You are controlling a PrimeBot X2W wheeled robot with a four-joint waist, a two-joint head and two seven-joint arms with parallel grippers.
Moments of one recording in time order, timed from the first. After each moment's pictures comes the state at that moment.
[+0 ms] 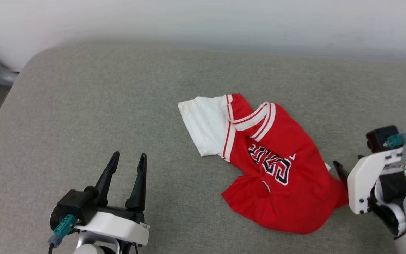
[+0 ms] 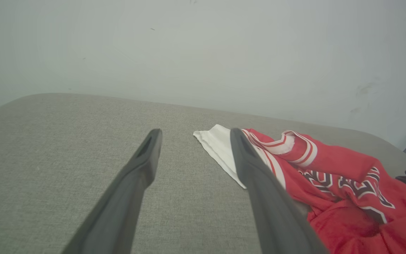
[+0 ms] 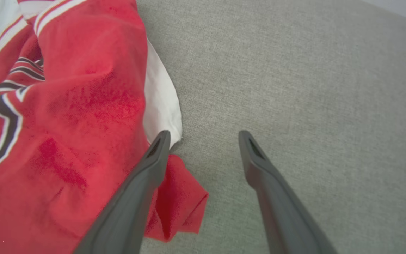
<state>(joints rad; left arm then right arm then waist) -0.05 0.13 -0.13 0.07 -0.33 -0.12 -0.26 -0.27 -0.26 0.05 0.18 0.20 0.13 0.60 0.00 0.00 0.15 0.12</state>
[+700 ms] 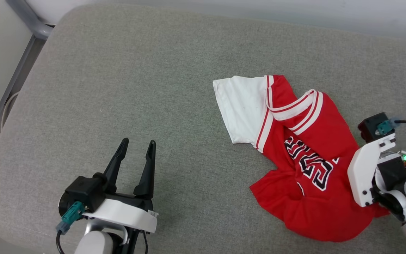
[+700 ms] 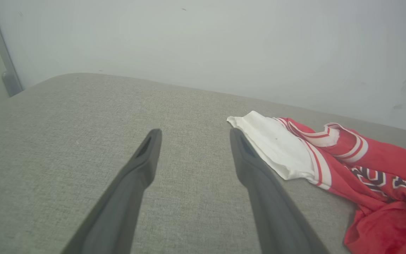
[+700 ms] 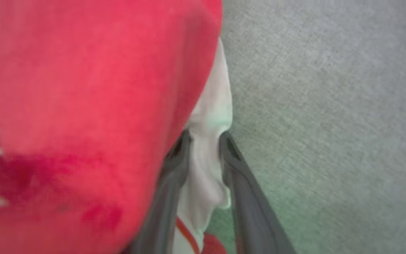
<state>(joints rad) -0.13 0.09 -0.14 0.10 -0.31 -0.13 -0.26 -0.41 -0.43 0.28 0.32 0.31 0.13 0.68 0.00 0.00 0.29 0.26</state>
